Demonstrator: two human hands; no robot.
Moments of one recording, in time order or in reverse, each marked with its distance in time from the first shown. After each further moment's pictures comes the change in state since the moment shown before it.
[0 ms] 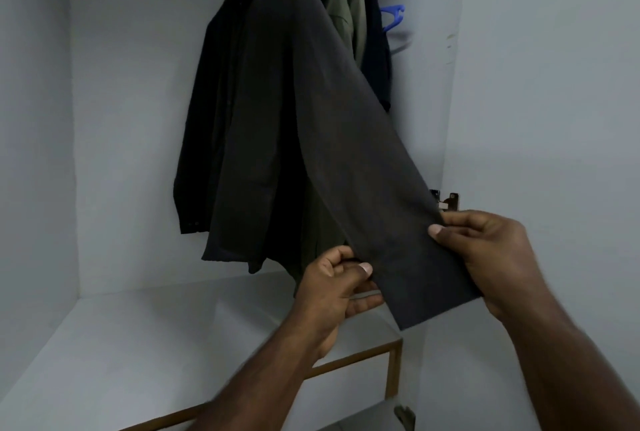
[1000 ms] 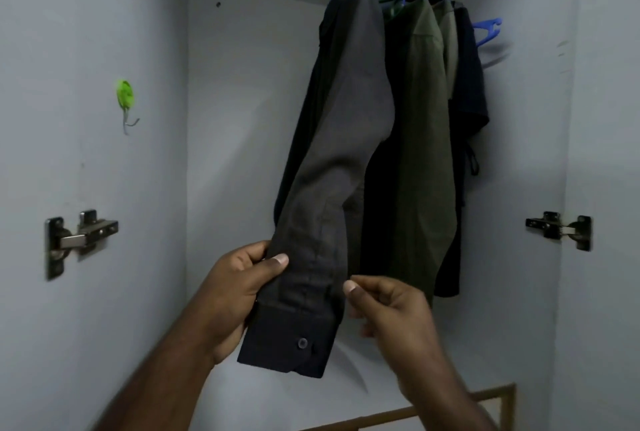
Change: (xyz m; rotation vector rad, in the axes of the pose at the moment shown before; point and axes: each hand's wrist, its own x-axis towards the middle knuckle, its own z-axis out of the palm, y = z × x) left_hand -0.078 0.134 -0.199 0.247 0.203 0.153; right_hand -0.089 -0.011 0.225 0.165 -0.363 0.115
